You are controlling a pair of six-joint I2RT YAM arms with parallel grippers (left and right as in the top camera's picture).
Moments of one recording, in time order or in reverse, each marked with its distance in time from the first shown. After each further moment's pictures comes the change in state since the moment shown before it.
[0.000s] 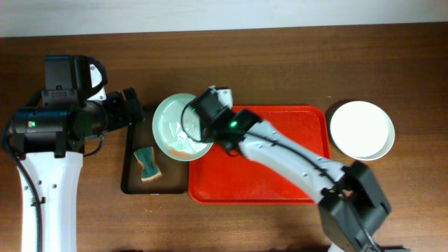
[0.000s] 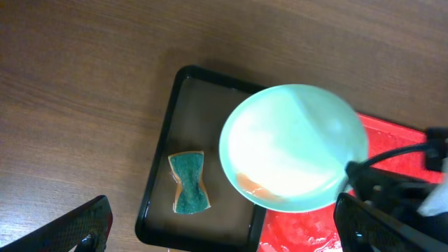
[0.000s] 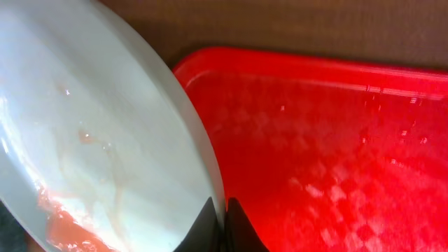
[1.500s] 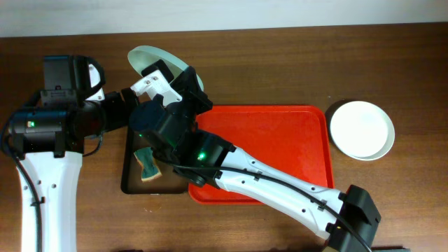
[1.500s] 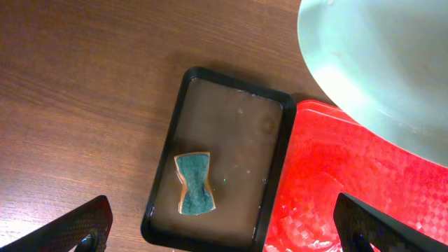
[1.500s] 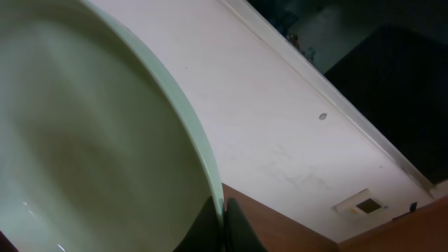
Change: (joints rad) left arm 0.002 0.000 0.000 0.000 -0.019 0.000; right arm 0.264 -0.018 0.238 0.463 0.930 -0.980
